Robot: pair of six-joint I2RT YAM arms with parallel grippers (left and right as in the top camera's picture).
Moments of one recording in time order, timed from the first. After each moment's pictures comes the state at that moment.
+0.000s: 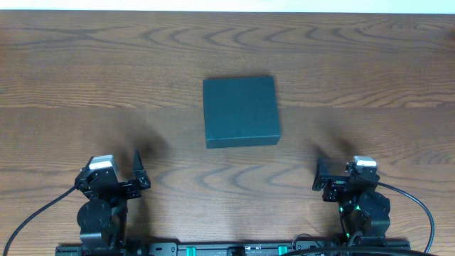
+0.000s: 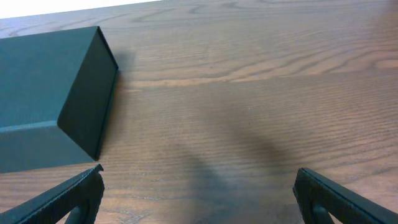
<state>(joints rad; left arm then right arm) 0.02 0.01 0.22 -0.48 -0.09 -0.09 0.02 0.01 0.16 -0.55 0.02 0.13</state>
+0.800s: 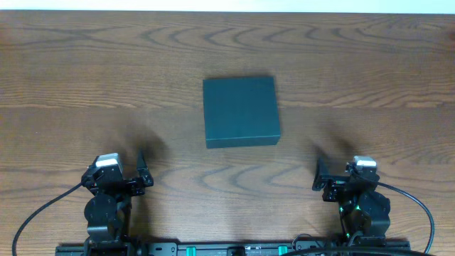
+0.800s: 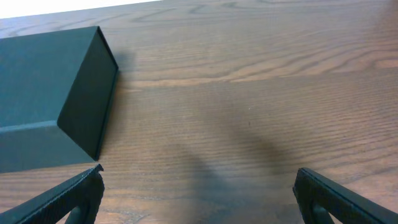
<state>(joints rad) 0.02 0.01 0.12 -0.39 -0.09 -0.10 0.02 0.01 0.16 -0.55 0.02 0.13</state>
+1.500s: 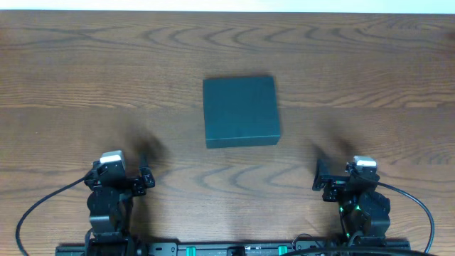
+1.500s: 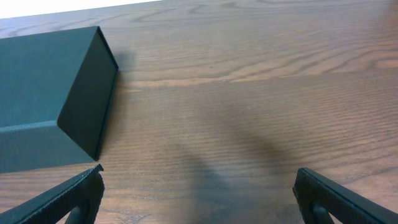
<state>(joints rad) 0.02 0.13 0.12 -0.39 -0.09 -0.09 0.02 0.01 0.16 -0.55 0.02 0.13</state>
